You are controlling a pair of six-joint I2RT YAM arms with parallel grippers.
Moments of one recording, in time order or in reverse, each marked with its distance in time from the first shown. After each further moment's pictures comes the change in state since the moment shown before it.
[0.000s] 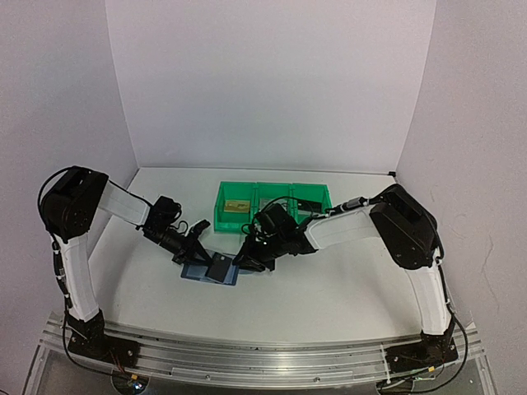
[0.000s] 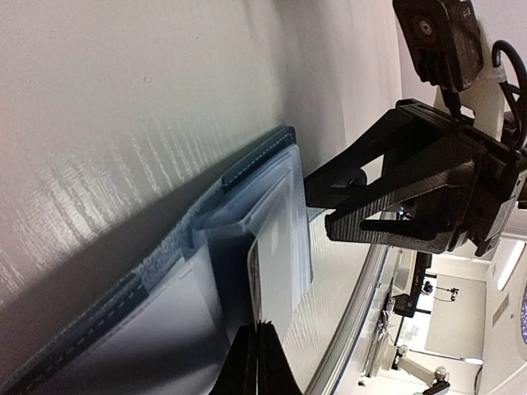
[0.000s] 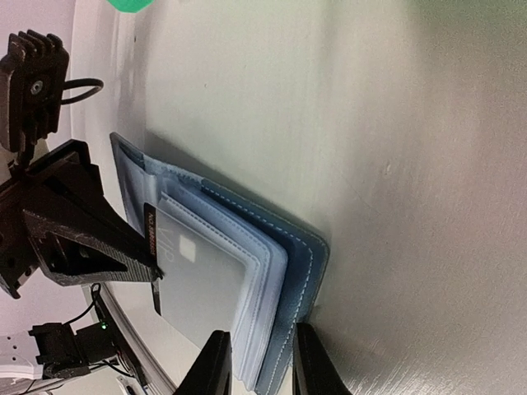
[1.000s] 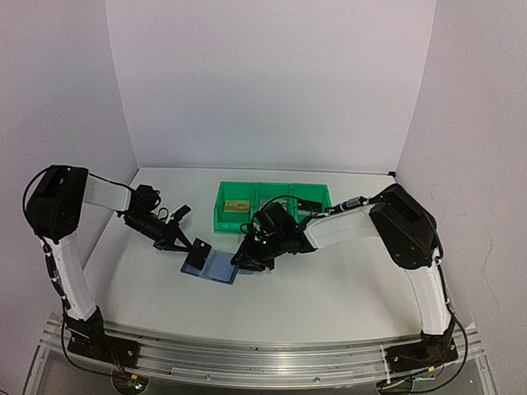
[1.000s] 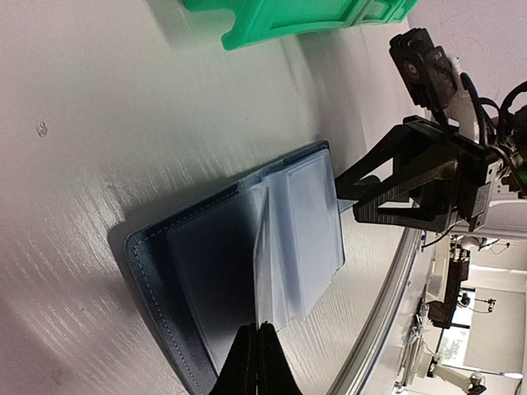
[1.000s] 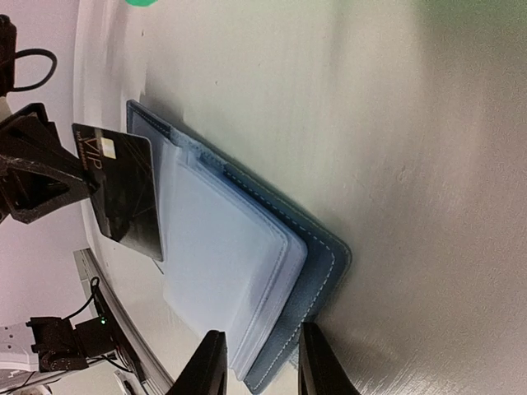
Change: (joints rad) left arm 0.155 -0.066 0.071 -0.223 -0.076 0.241; right arm -0.004 0.000 0.014 -0.006 -0.018 -0.023
